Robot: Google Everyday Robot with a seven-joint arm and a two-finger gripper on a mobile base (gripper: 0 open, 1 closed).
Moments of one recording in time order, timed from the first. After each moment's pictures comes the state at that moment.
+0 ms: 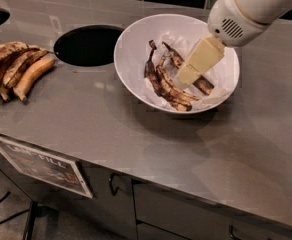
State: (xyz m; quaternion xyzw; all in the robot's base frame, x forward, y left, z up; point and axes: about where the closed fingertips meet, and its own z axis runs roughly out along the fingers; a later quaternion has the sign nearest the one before) arm 0.531 -0.109 0.975 -0.48 0.83 0.02 0.28
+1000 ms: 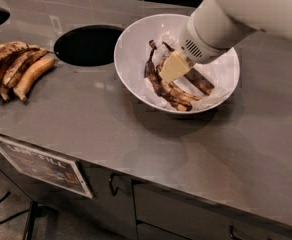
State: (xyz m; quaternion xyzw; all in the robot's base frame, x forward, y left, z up) arm 0.552 -0.084 0.949 -0.39 0.86 -0.04 0.32
